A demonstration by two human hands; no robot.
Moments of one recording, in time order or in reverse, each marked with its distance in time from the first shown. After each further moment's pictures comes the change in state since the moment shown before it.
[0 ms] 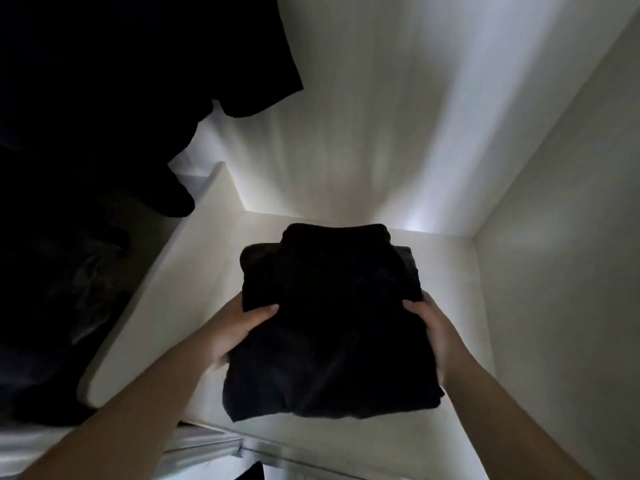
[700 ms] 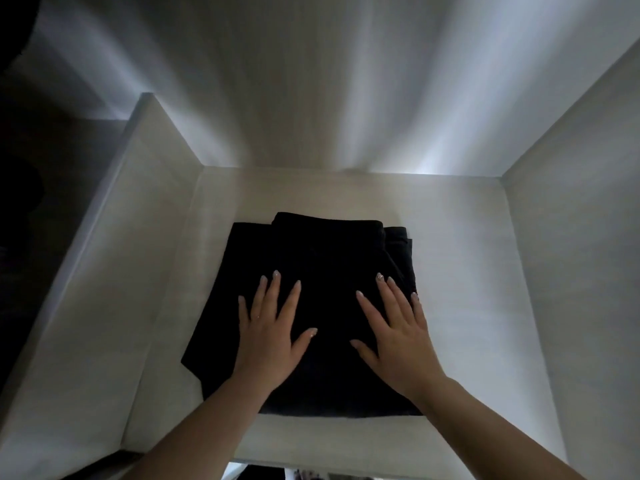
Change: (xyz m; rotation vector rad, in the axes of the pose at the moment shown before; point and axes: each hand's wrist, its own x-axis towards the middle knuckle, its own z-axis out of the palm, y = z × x) left_hand 0.125 -0.120 0.024 1.374 0.241 0.467; right_hand 0.089 0.116 0.001 -1.739 0.142 -0.562
